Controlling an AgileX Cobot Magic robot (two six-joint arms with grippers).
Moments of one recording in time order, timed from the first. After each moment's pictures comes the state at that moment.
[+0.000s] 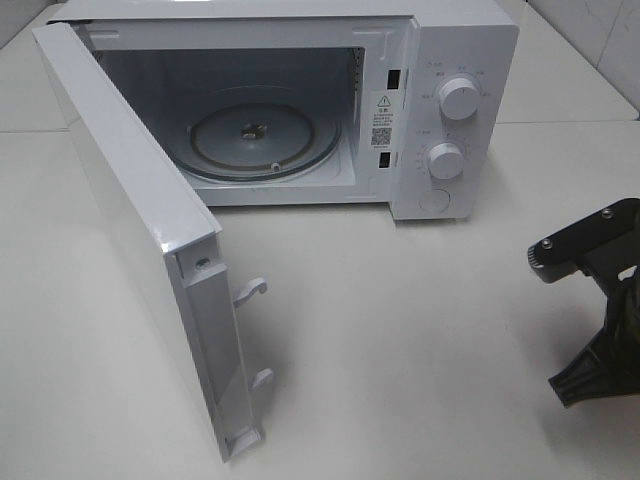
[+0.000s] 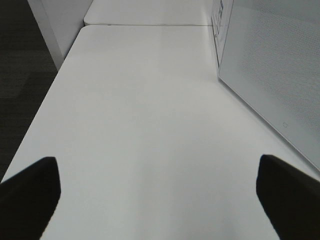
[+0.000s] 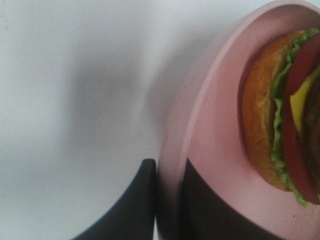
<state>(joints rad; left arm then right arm) -0.07 0.00 -0.52 0.13 1.08 -0.09 0.67 1.49 -0.51 -0.83 0.83 0.97</state>
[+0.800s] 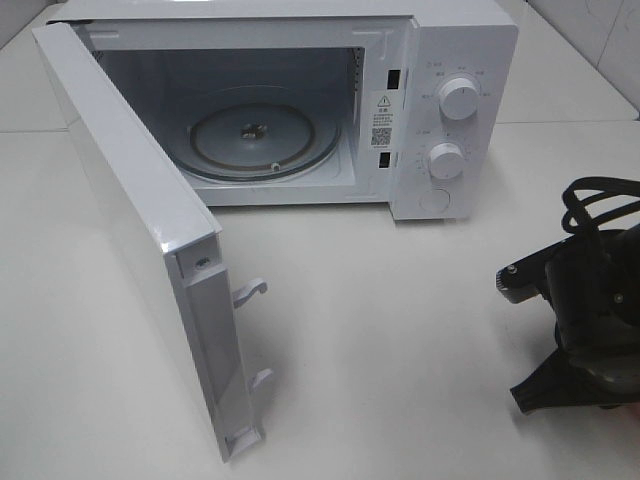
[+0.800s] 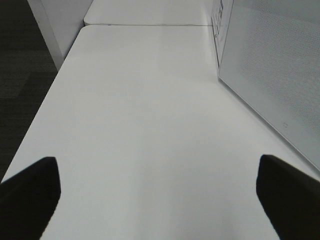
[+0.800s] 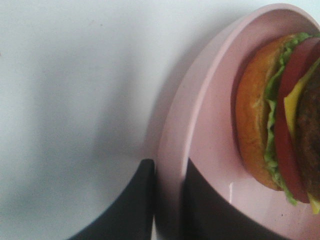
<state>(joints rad) -0.07 0.00 -0.52 0.13 1.08 -0.09 0.67 1.74 -0.53 -0.98 0.72 1.25</state>
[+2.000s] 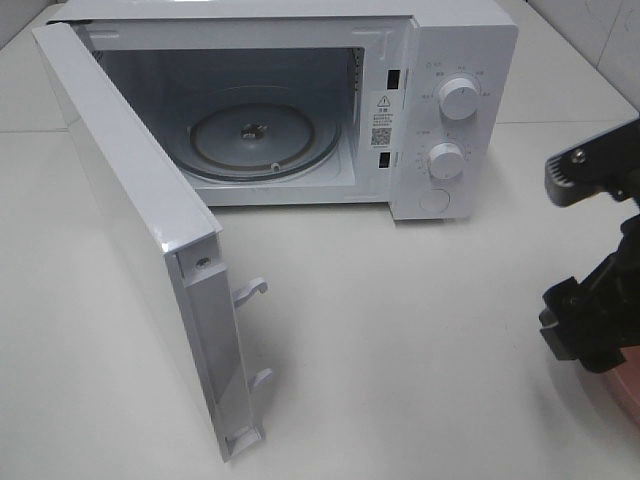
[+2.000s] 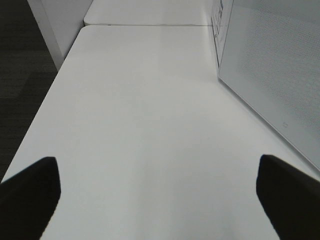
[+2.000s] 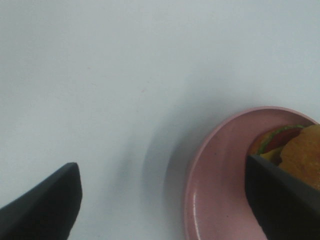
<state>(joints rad) -0.07 0.00 -0.52 0.13 1.08 -0.09 0.67 1.08 -0.55 -0.57 0.68 0.56</state>
